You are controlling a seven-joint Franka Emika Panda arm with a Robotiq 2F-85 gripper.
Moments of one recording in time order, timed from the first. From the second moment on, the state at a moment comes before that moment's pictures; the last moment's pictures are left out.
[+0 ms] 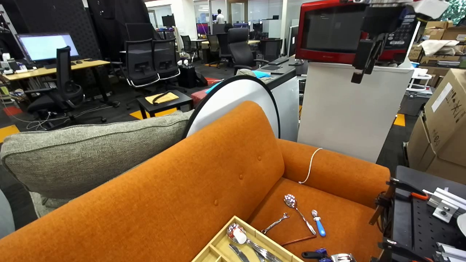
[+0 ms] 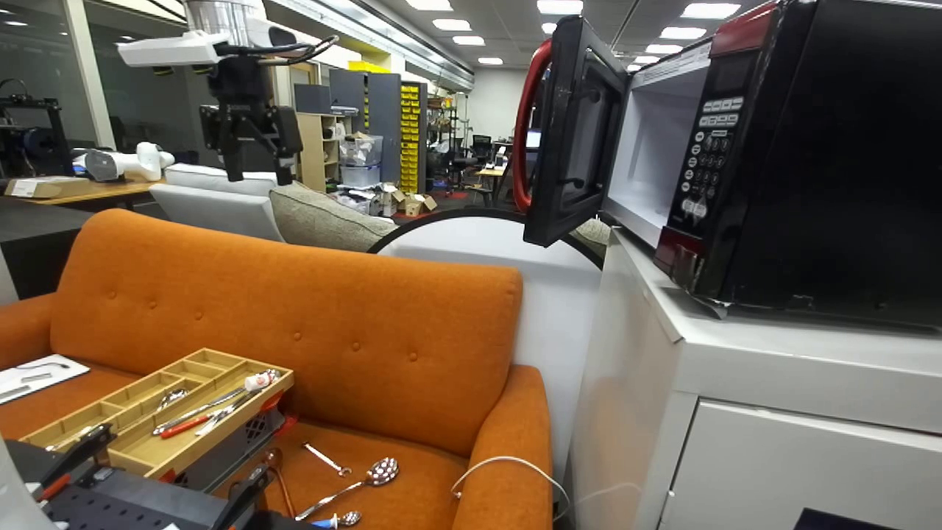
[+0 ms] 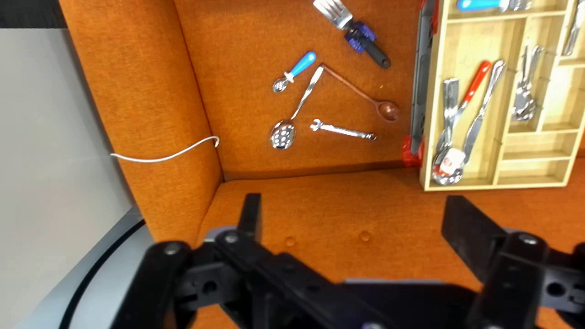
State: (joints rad) arm -0.04 -0.62 -0.01 -2.52 -0.08 1.96 0.08
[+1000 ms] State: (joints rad) arm -0.24 -0.60 0.00 -2.55 -0.29 2.28 0.40
